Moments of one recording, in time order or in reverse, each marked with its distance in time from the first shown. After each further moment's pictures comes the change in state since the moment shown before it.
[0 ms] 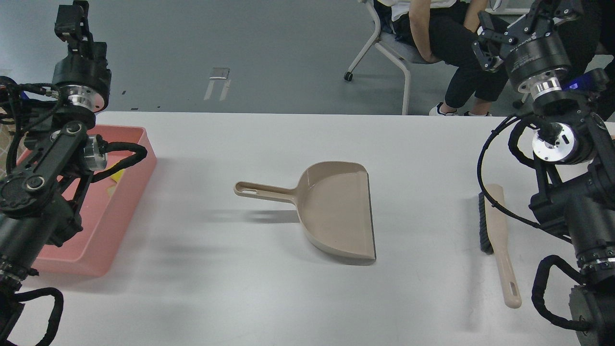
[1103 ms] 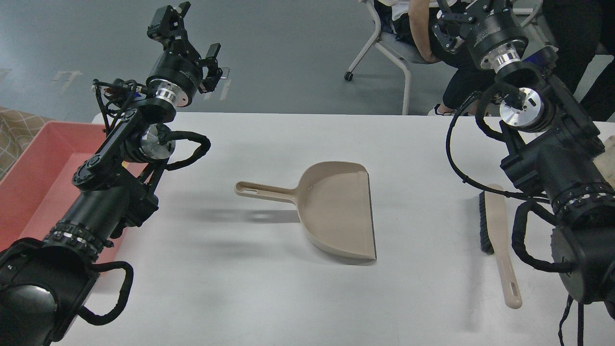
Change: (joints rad) left arm -0.137 -0.239 0.004 0.198 -0.336 -0.333 -0.028; right arm 0.288 0.076 -0.089 -0.457 0.118 0.102 0.040
